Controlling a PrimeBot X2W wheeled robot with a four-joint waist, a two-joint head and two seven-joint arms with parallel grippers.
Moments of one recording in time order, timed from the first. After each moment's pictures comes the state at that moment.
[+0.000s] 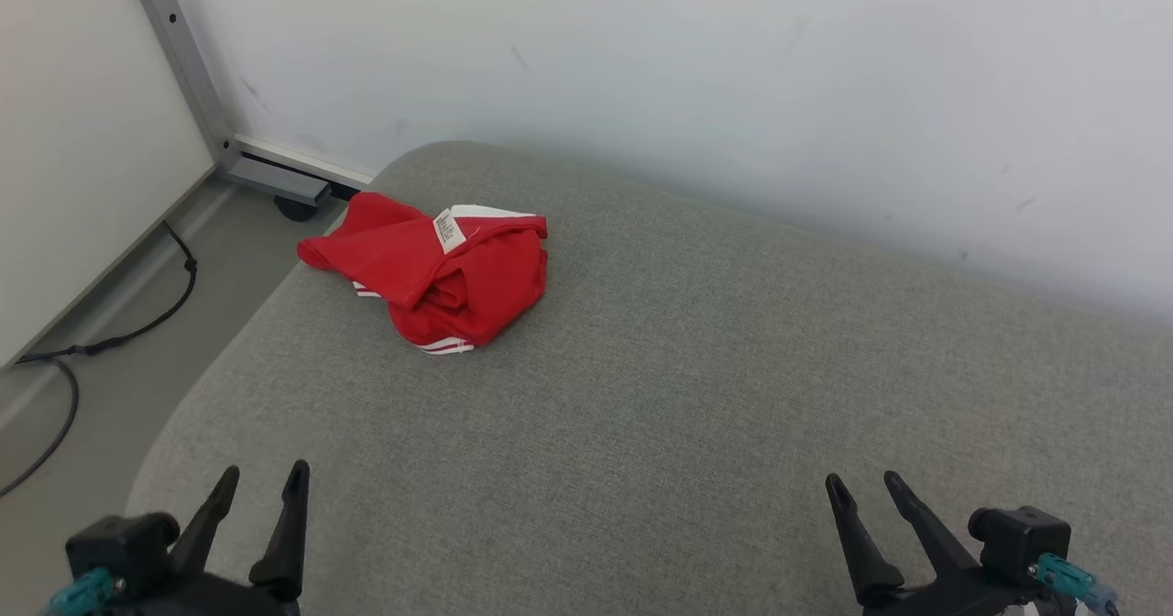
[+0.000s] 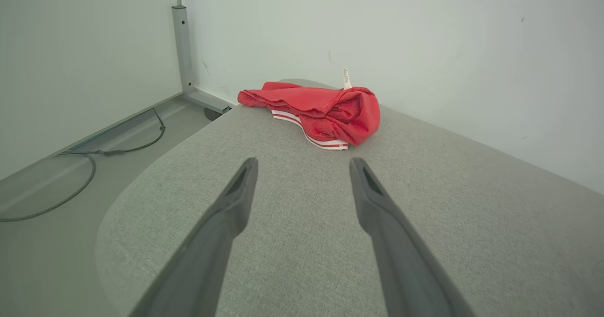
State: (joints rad) left arm -0.03 0.46 -0.43 0.03 -0.65 0.21 -0.11; right arm 0.05 -0.05 0.05 0.20 0.40 0.13 -0.06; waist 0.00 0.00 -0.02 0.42
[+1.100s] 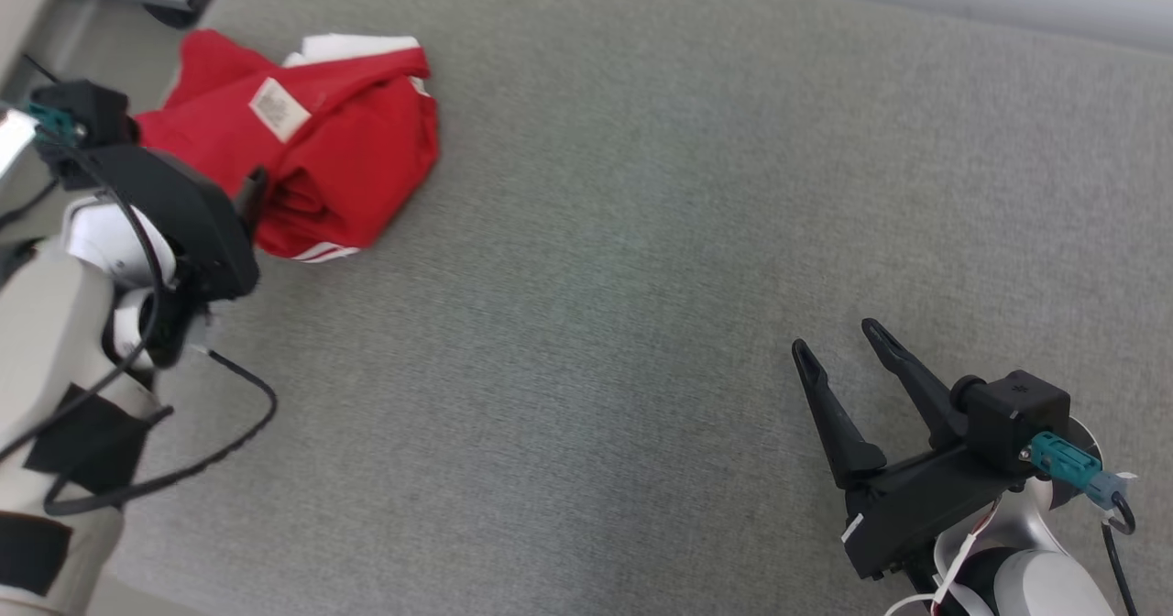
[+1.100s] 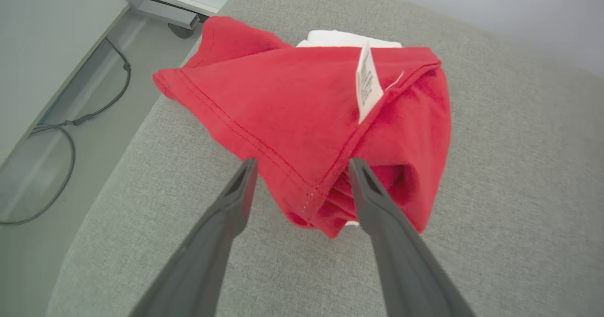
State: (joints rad) left arm -0.92 0.35 -0.52 0.71 -0.71 0.07 0.39; right arm -0.07 -0.05 0.07 -0.13 0.21 0.13 0.16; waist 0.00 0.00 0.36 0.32
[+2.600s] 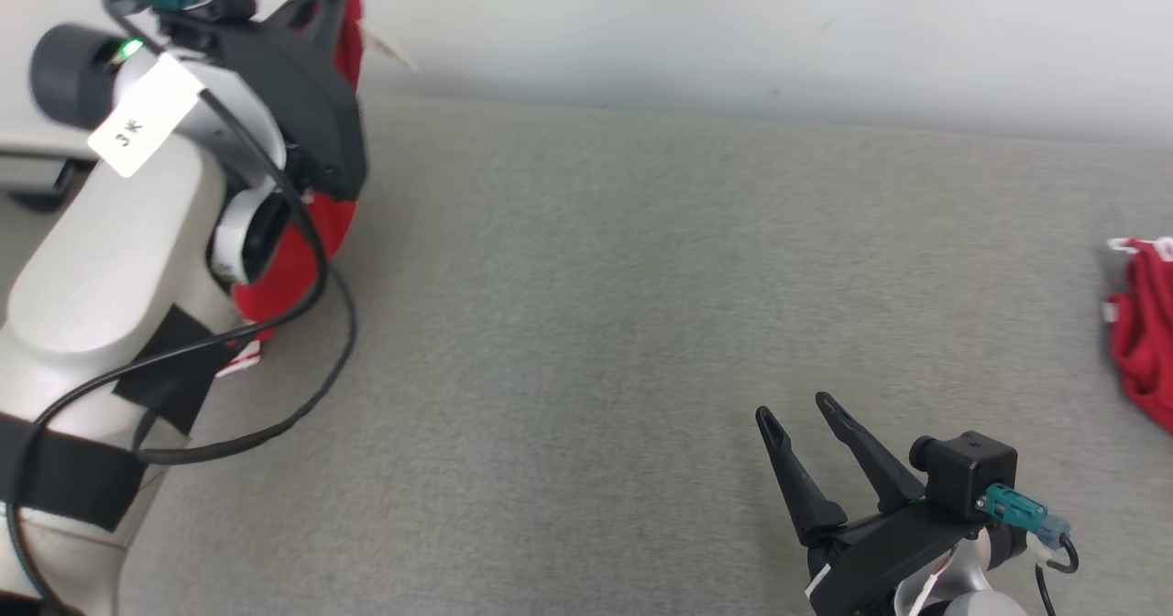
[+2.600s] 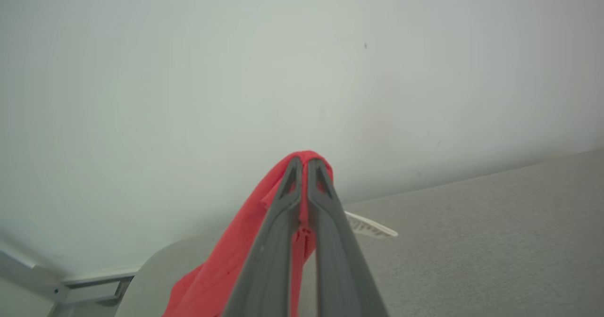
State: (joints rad) left arm -1.10 0.30 -0.69 0.60 -0.53 0.03 0.18; right arm -0.05 -0.05 0.15 0.07 0.36 0.13 0.02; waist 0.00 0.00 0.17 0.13
